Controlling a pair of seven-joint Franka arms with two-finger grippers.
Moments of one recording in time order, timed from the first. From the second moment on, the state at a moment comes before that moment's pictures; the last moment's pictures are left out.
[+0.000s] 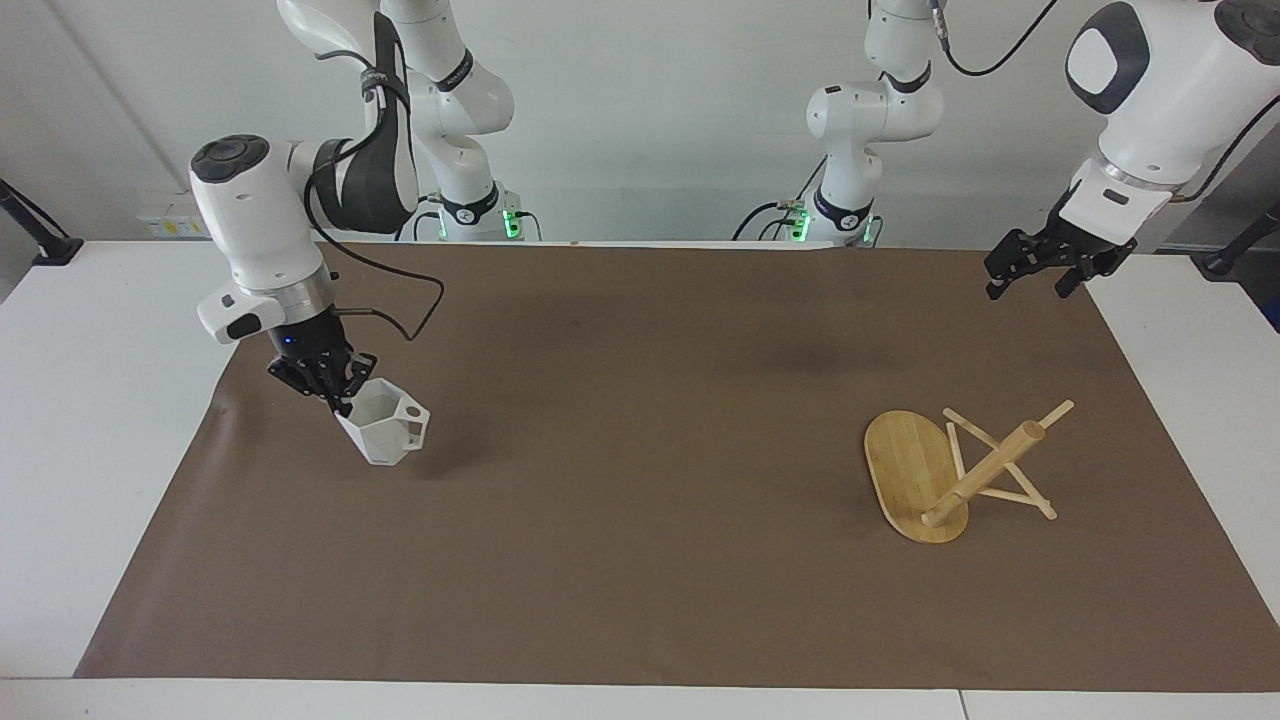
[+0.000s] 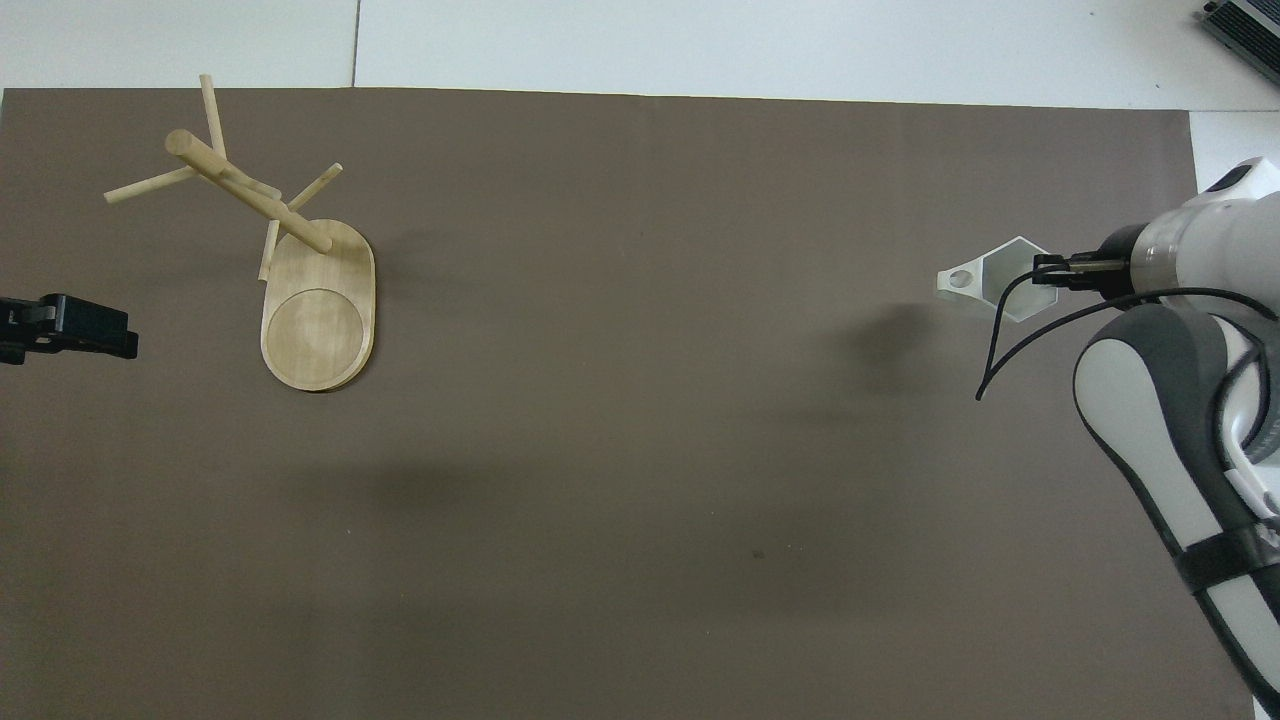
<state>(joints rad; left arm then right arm) 0.00 -0.05 0.02 -1.71 -0.02 1.63 0.02 0.01 0.08 -0.07 -1.90 0.01 2.19 0.00</state>
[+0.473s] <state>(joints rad) 0.00 -0.05 0.02 -1.71 -0.02 1.63 0.02 0.01 0.07 -0.09 -1.74 0.01 1.94 0.02</state>
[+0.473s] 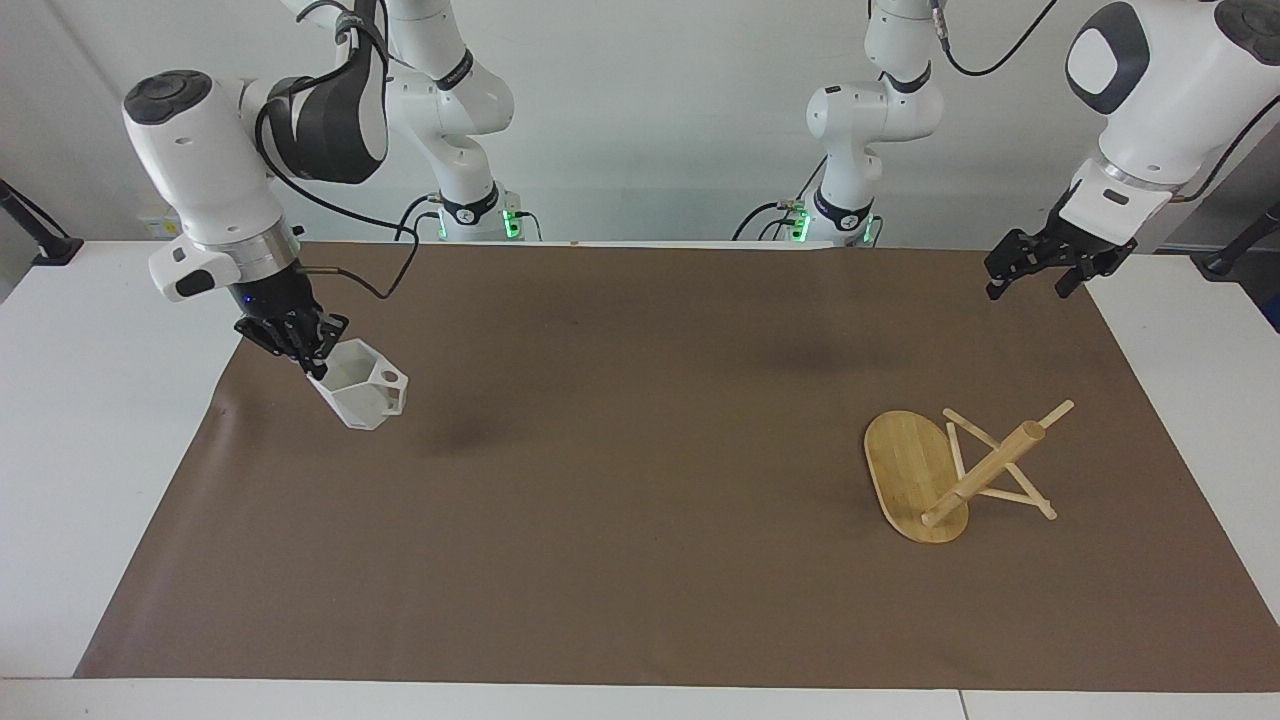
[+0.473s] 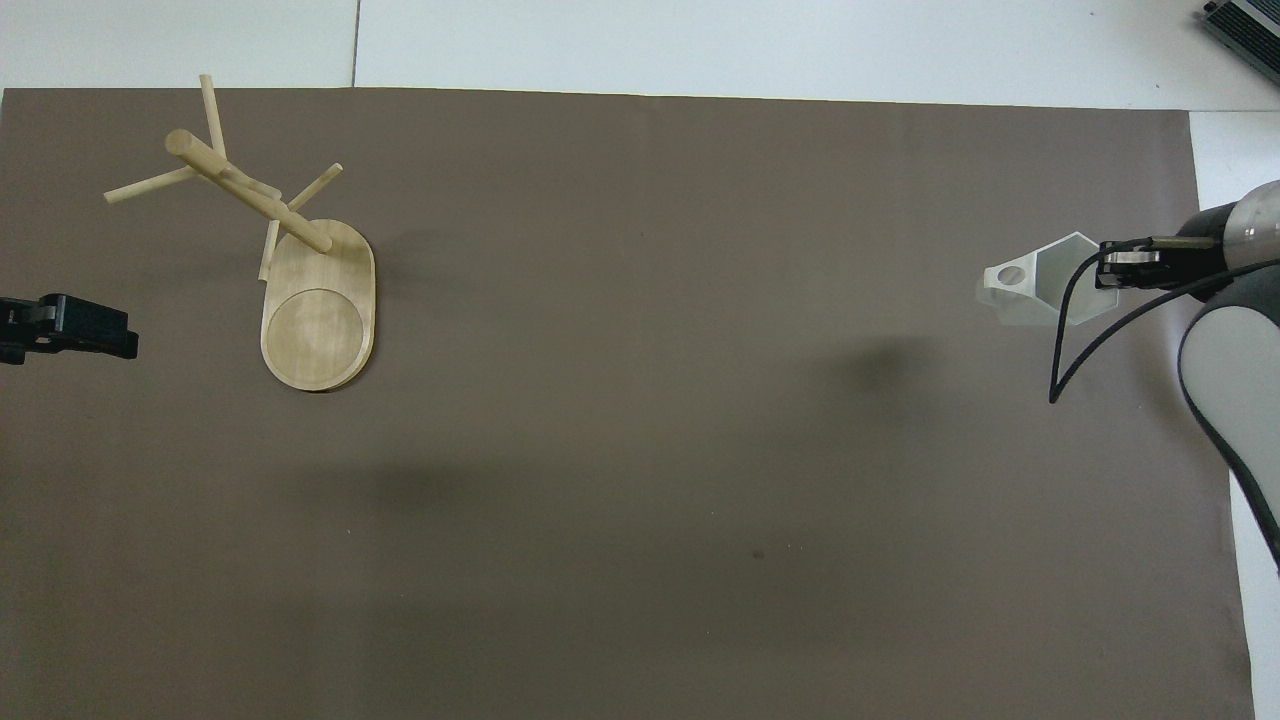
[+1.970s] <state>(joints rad) 0.00 -0.05 0.02 -1.71 -0.02 1.63 0.02 0.02 0.07 0.09 -1.65 0.50 1.86 0.04</state>
